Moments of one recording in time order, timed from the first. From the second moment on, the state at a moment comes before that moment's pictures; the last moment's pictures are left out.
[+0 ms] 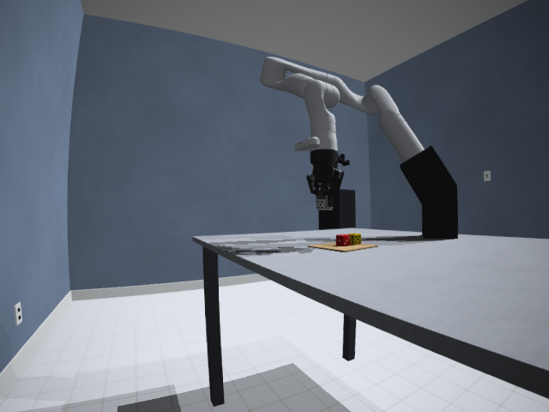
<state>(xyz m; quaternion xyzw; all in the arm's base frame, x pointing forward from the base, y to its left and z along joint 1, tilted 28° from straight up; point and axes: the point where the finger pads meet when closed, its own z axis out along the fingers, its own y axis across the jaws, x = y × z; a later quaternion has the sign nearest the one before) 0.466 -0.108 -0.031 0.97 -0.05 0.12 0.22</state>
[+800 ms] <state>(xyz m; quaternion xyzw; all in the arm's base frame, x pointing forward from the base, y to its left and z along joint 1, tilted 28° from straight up) 0.468 -0.094 -0.046 0.97 -0.04 0.11 0.22</state>
